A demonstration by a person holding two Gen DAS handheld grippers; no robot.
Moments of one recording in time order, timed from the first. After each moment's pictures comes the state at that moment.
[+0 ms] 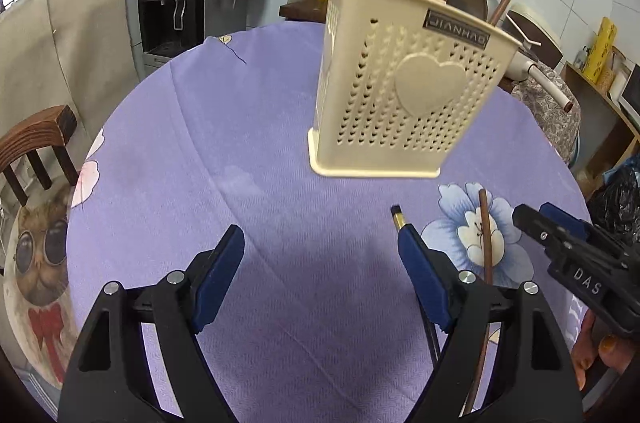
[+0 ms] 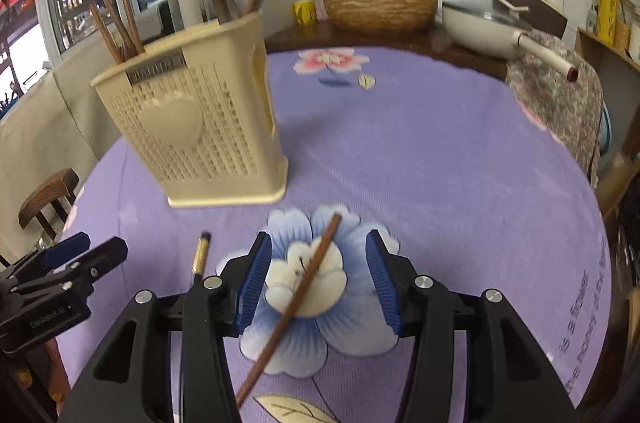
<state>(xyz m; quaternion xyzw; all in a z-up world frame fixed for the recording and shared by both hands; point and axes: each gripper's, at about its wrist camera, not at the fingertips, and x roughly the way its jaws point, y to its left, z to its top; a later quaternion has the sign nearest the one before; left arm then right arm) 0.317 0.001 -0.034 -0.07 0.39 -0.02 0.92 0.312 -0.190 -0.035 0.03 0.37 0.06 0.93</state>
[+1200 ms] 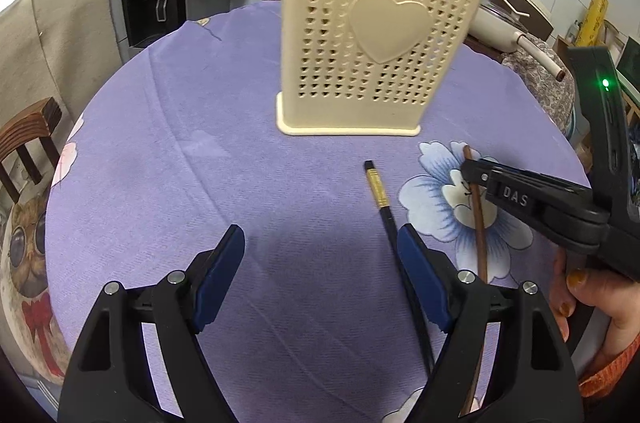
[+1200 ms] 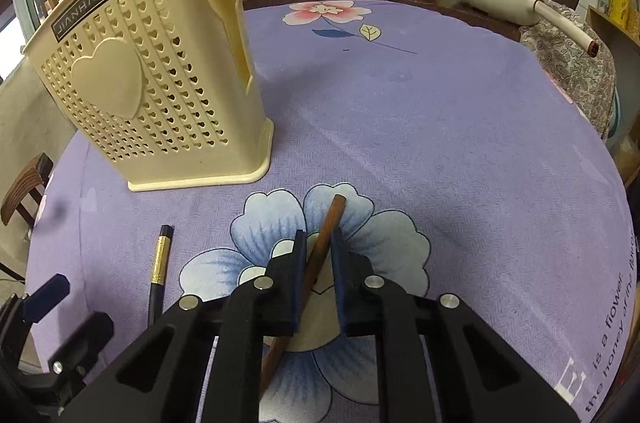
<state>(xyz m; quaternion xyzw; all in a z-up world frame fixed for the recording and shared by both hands) 0.313 -0.031 -0.053 -0.04 0.41 -0.04 0.91 0.358 -0.181 -0.071 0.02 0.44 0.06 0.90</state>
